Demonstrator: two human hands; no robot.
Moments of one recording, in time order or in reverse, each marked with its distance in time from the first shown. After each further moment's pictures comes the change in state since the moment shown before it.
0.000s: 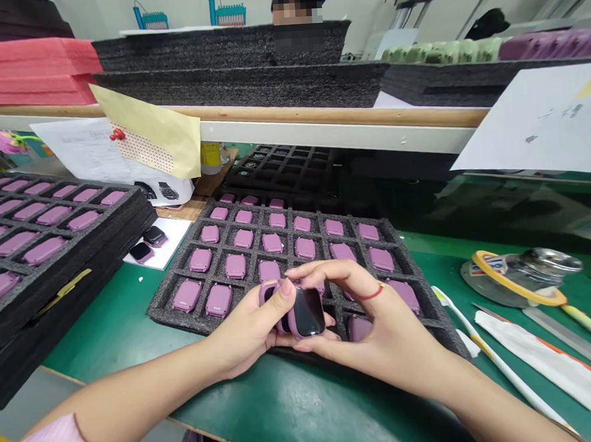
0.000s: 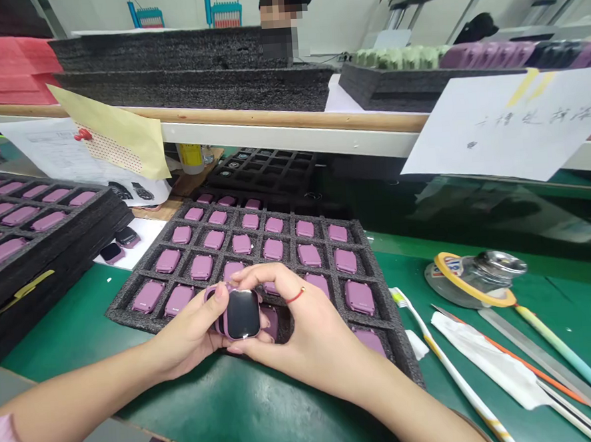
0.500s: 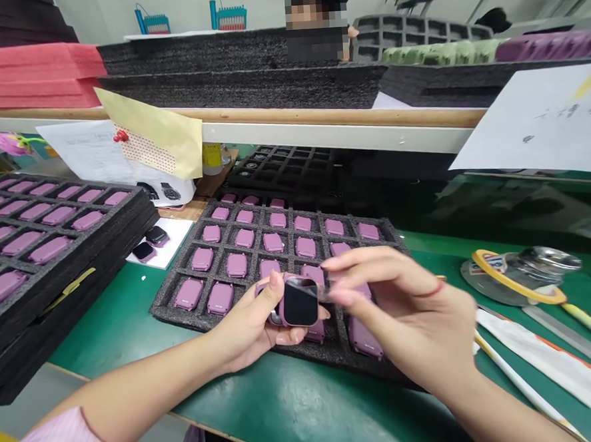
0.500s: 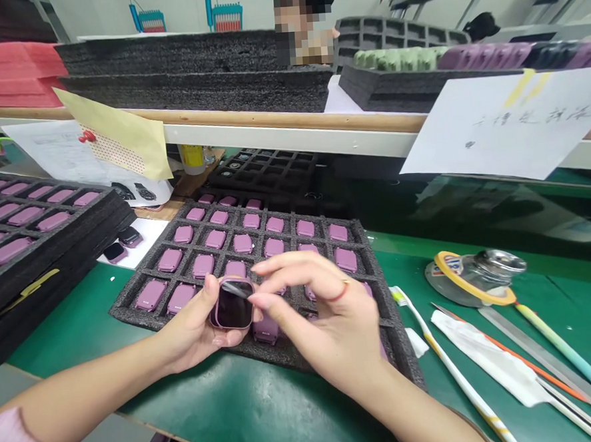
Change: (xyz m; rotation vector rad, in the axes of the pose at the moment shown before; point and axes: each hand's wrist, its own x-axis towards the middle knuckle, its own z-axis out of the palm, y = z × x) left_hand 0.003 0.001 -0.002 -0.148 -0.020 0.005; right_hand 0.001 -0.010 -0.001 0.027 0.402 -0.077
